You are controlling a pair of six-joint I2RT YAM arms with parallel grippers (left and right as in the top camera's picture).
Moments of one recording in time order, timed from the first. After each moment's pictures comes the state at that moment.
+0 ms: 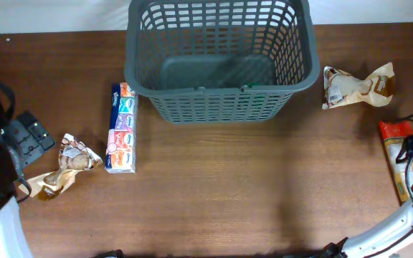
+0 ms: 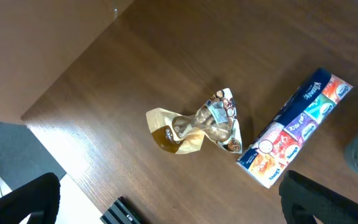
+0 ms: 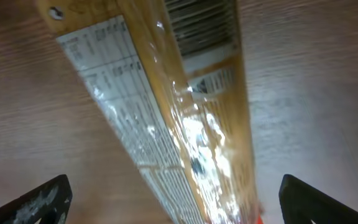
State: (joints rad) left arm 0.24 1.31 1.99 -1.68 -0.38 -0.36; right arm -0.82 2.17 1.78 -1.34 0.05 -0.56
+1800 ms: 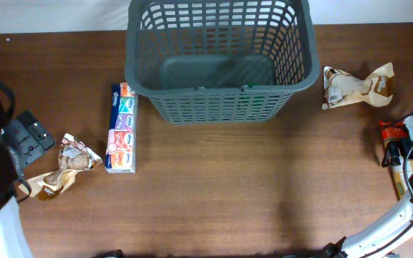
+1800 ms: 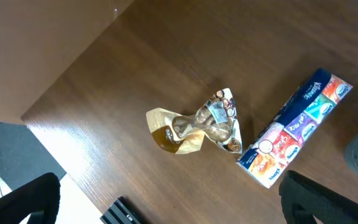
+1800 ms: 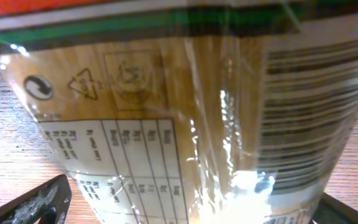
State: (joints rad) left arm 0.24 1.31 1.99 -1.68 -0.38 -0.36; right arm -0.77 2.22 1.65 -1.15 0.06 -0.69
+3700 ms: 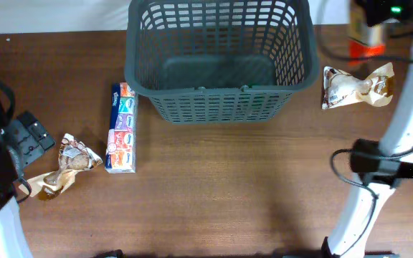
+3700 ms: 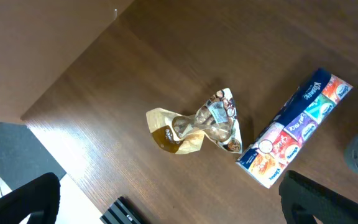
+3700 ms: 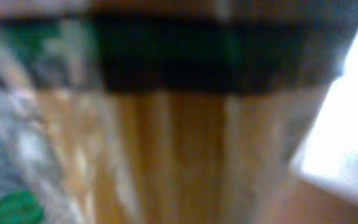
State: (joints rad) left arm 0.24 1.31 1.99 -1.68 -0.38 -0.36; right arm -0.17 2.27 3.00 -1.37 -0.37 -0.51
